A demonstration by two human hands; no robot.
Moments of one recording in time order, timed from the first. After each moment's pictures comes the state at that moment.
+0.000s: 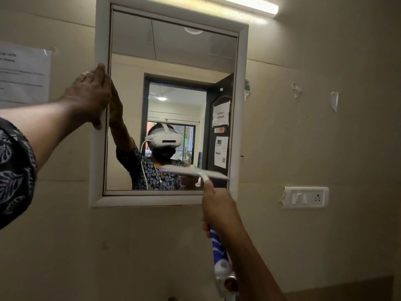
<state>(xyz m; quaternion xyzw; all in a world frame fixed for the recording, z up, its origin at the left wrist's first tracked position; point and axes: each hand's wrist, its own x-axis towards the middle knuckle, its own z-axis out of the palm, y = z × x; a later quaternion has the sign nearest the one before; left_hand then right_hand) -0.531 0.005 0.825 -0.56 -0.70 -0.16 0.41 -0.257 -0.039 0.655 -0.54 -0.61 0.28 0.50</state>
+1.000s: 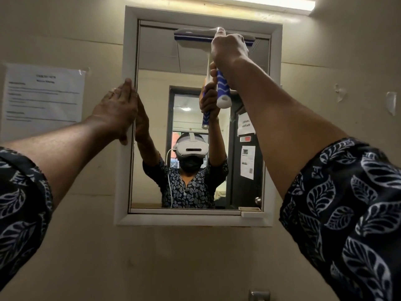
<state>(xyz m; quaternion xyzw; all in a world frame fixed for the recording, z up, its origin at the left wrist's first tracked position) -0.526 0.006 0.824 -0.55 -0.72 -0.16 0.40 -0.312 0.014 0.926 -0.32 -0.66 0.11 0.67</state>
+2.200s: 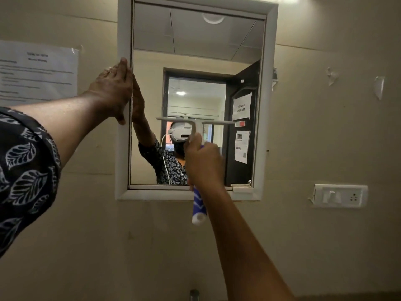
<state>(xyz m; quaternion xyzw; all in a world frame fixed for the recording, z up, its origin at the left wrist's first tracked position) -0.530 0.002 0.825 -0.57 -0.70 -0.15 0.40 -0.331 -0.009 0.704 -0.43 -0.64 0.19 0.61</state>
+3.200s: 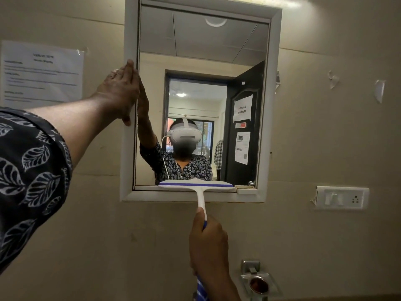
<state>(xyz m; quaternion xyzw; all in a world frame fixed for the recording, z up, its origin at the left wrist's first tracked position) -0.534 0.004 0.825 -0.57 -0.70 -0.17 0.40 -0.327 -0.030 0.574 -0.51 -0.61 0.25 0.56</state>
